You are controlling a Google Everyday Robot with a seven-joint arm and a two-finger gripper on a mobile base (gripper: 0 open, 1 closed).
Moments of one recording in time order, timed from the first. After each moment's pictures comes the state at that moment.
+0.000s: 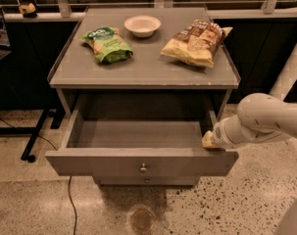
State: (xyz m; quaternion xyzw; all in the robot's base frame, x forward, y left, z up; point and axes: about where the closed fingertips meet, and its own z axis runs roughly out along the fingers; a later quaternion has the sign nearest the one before) arm 0.543 -0.232 0.645 -0.02 0.97 0.11 0.20
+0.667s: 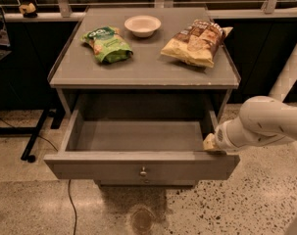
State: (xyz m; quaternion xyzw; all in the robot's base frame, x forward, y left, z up) arm 0.531 -0.237 0.643 -0.01 0.98 0.11 0.19
